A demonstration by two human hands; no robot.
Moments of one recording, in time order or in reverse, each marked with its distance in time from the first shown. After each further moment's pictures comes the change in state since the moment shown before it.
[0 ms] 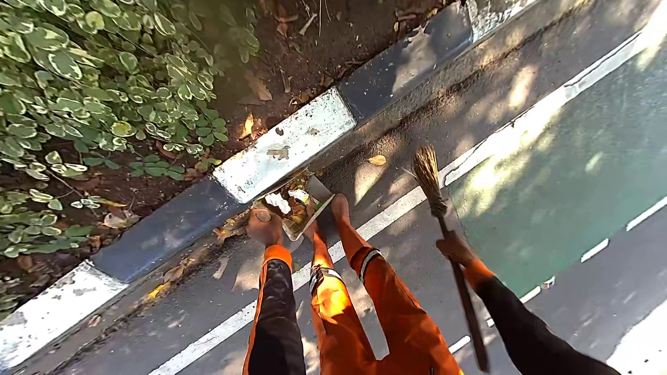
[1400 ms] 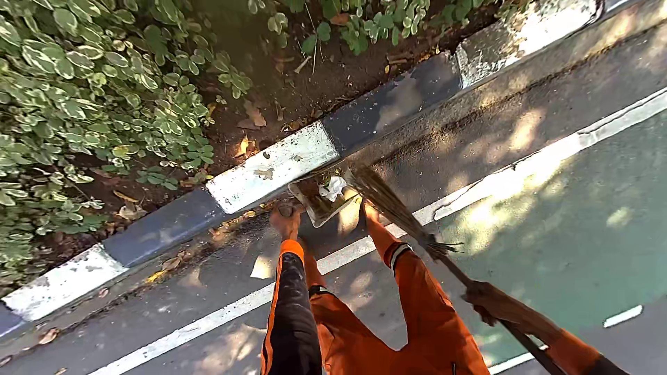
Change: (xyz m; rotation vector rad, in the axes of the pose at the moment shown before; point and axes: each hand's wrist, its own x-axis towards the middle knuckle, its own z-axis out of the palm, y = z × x) left_hand -0.070 0.183 0.074 -0.158 -0.093 -0.026; right_hand 0.039 0.123 -0.224 0.118 -0.435 -0.202
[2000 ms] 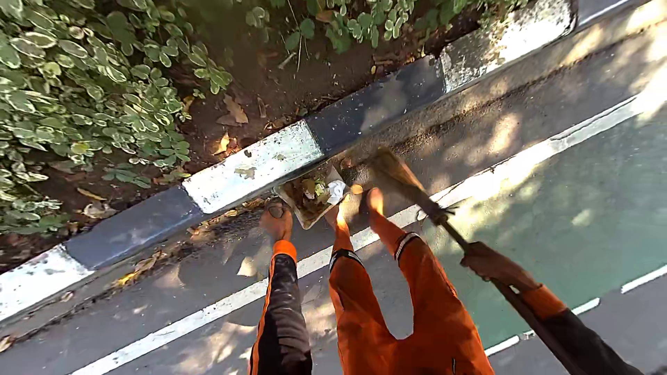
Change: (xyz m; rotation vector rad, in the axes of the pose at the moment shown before) left_hand -0.025 0.035 0.018 0.025 0.066 -0.039; right_hand 0.004 -0.082 -0.085 -0.284 0.220 0.026
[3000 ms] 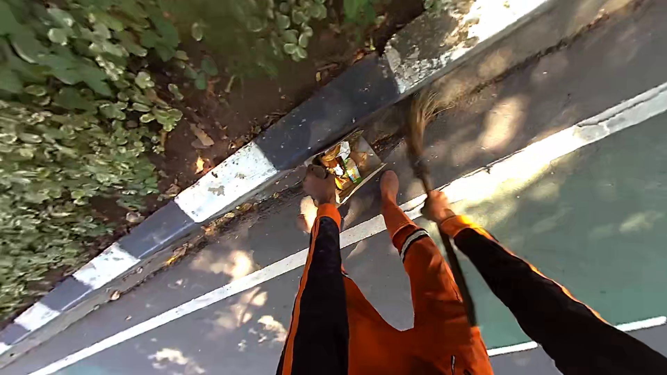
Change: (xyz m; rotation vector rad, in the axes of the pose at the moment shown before) left_hand -0.134 0.369 0.236 0.166 0.007 -0.004; right_hand 0.210 0.003 -0.235 -0.290 0.103 -0.184
